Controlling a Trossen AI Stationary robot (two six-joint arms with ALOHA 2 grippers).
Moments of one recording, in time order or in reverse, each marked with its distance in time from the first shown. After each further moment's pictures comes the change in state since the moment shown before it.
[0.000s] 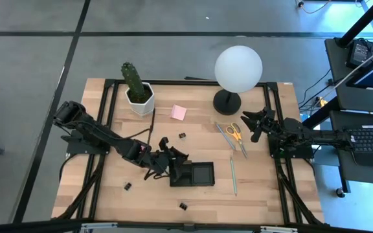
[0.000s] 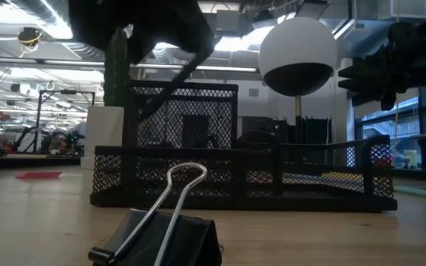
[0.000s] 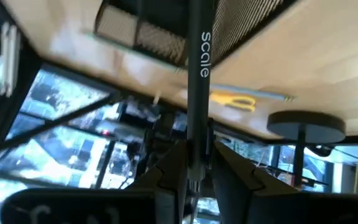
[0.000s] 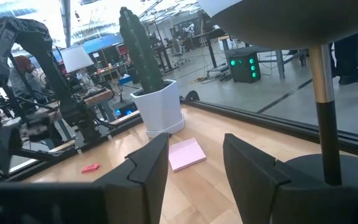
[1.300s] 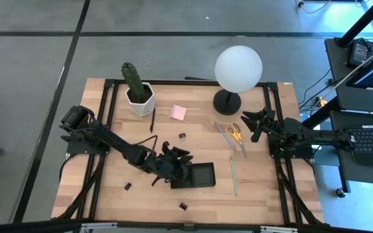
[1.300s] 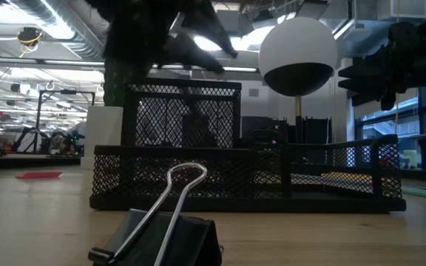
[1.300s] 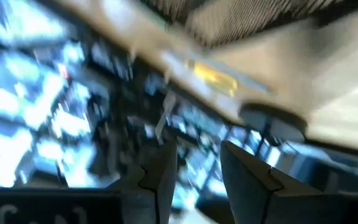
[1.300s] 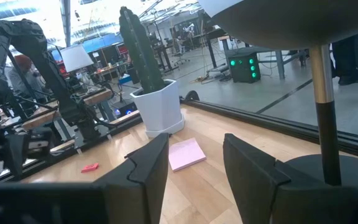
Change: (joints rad) left arm -0.024 0.113 -0.001 0.223 -0.236 -0.257; right arm 0.000 0.000 0.000 0.000 0.000 -0.005
